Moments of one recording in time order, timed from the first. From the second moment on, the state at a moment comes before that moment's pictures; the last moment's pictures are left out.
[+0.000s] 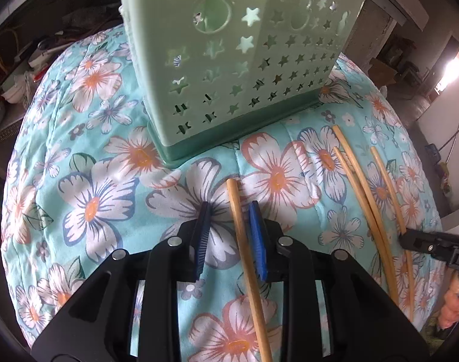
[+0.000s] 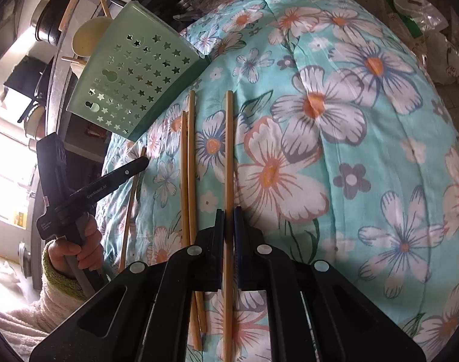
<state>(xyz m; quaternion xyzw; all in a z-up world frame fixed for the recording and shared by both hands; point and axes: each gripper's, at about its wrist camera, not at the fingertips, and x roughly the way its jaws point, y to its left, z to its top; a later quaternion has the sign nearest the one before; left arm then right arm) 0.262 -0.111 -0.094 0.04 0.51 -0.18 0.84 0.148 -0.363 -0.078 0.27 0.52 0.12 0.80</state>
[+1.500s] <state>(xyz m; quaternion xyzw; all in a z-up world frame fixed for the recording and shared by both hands) 0.255 -0.112 -0.098 0.03 0.48 -0.17 0.86 0.190 -0.349 0.019 0.21 0.45 0.07 0.87</state>
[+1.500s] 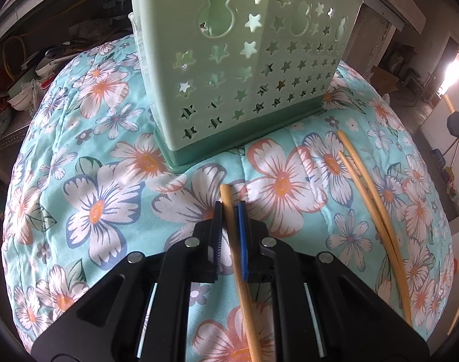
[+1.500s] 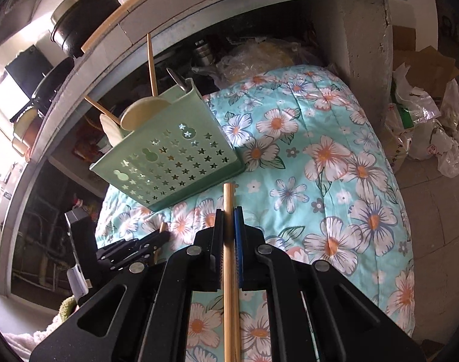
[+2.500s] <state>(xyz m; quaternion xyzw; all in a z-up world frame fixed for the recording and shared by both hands) 0.234 -0.045 -0.012 -0.09 0.41 -0.25 0.87 0.177 -0.328 0.055 0.30 0.38 0.17 0.86</state>
